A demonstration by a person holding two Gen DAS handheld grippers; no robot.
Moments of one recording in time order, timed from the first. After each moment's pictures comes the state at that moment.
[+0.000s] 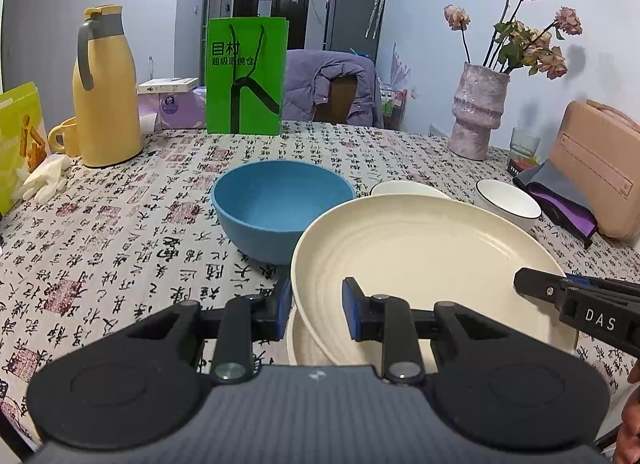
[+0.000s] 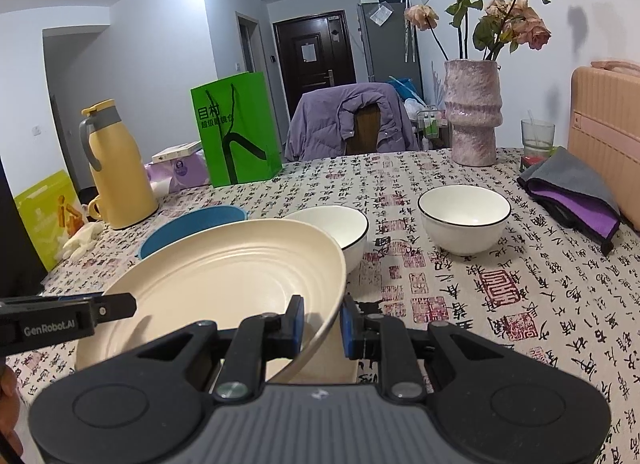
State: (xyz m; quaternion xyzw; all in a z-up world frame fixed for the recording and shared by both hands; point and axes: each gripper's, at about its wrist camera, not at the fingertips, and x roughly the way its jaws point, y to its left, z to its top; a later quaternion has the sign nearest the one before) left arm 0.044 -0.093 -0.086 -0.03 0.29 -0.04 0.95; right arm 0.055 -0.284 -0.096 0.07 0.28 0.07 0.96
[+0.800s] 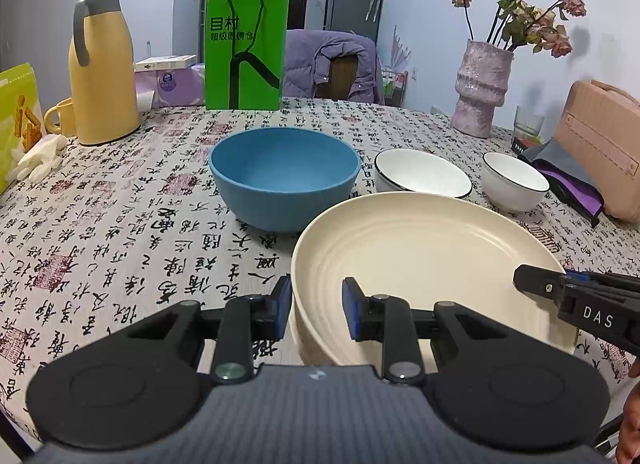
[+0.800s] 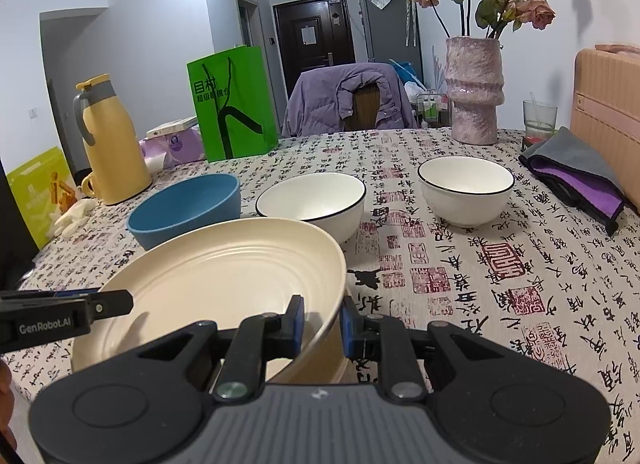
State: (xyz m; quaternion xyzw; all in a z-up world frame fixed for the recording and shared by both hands) left arm 0.048 -0.093 -0.109 -0.03 0.32 -0.04 0.95; right arm 0.060 -0.280 -0.118 0.06 0.30 0.06 0.95
